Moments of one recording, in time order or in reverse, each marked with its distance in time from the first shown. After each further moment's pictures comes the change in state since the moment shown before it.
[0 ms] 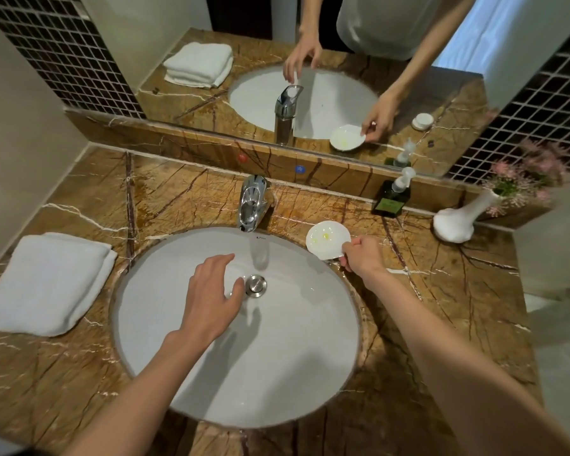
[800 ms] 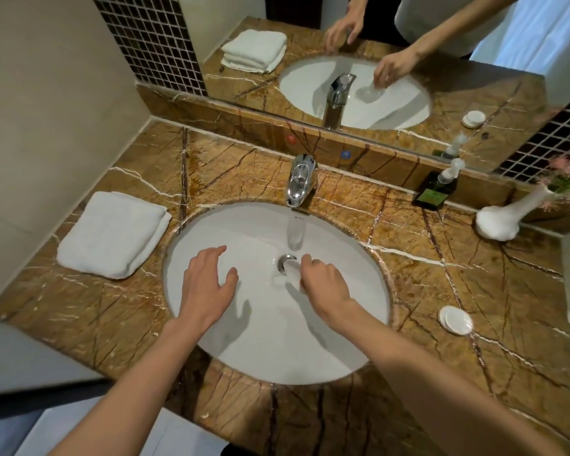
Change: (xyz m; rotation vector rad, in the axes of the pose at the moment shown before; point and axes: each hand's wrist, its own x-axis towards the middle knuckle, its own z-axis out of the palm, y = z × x) left_hand -0.056 -0.058 -0.036 0.027 0.102 -0.168; right_hand -0.145 0.001 0.091 -1.083 -0.209 -0.815
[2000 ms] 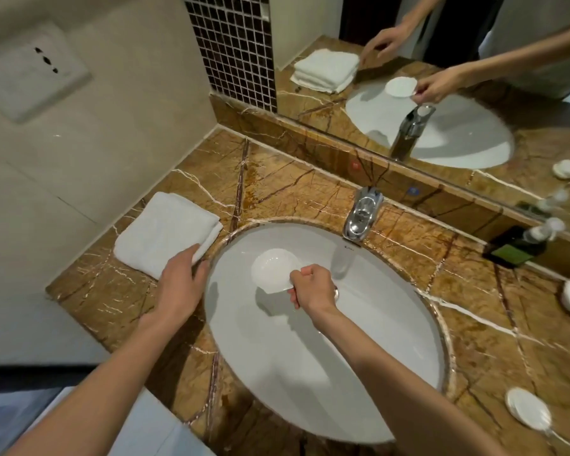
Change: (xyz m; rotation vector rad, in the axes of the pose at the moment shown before) left_hand 0.037 -0.093 -0.062 0.068 0.170 -0.281; right_hand 0.076 -0.087 0.003 1.287 -0.109 0.479
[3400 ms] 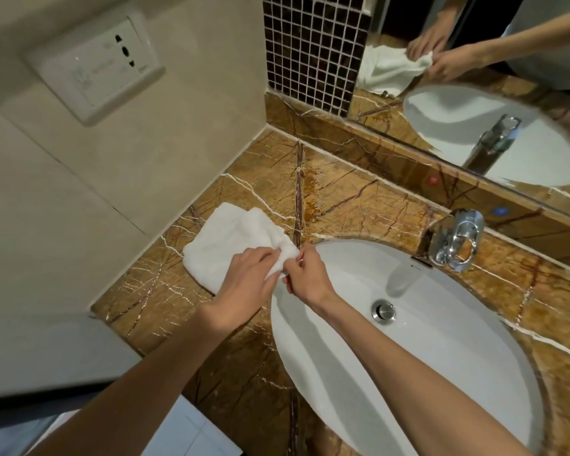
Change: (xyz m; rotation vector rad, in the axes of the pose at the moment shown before) left_hand 0.066 -0.036 -0.018 0.114 -0.207 0.508; right_hand 0.033 -0.053 0.152 -0.136 -0.184 -0.272
